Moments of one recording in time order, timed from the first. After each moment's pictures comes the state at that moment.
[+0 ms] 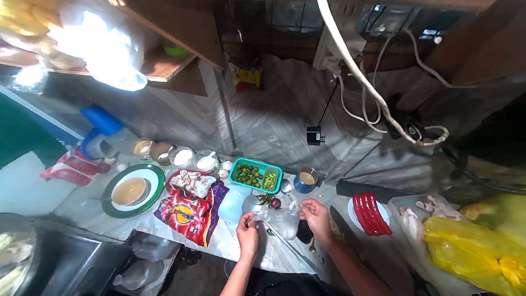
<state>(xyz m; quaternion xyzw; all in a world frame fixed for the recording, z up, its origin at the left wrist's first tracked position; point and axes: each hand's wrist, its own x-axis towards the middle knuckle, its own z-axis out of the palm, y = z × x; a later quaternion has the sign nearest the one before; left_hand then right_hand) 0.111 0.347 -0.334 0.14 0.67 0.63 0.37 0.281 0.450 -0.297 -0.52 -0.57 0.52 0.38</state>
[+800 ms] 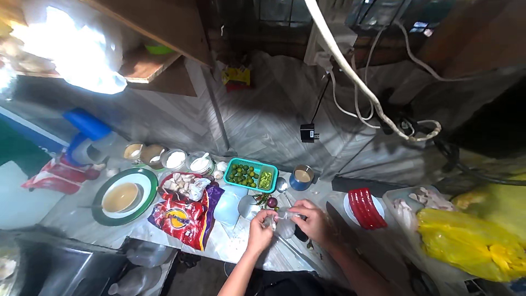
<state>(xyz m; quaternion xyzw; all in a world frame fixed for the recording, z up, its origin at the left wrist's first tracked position) 0.122 0.362 -0.320 0.45 0.59 0.55 0.38 0.298 0.445 -0.295 -0.36 -0.81 0.31 0.34</state>
